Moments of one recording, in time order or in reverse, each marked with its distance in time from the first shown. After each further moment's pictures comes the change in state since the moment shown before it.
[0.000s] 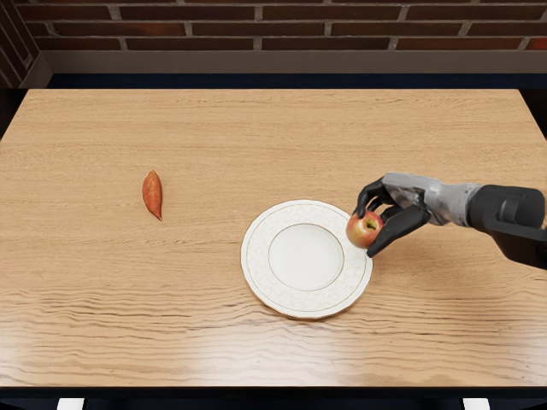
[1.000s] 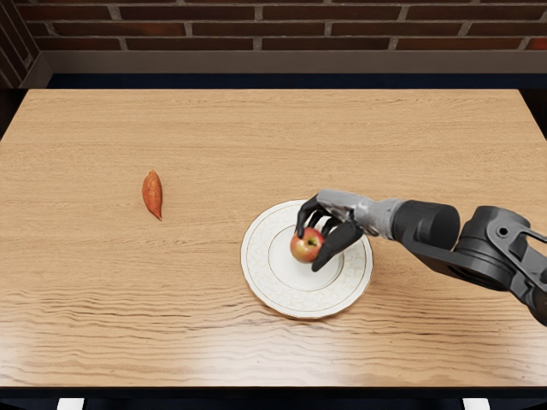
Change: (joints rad) left arm 0.000 0.000 0.000 0.000 0.000 0.000 0.000; right arm 0.032 0.258 -0.099 -0.062 -0.266 -0.003 0.000
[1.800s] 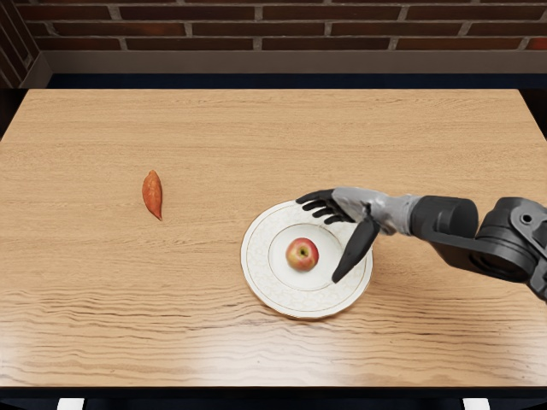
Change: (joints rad) left arm 0.000 0.000 0.000 0.000 0.000 0.000 0.000; right arm 0.001 -0.067 0.043 -0.032 0.168 0.039 0.000
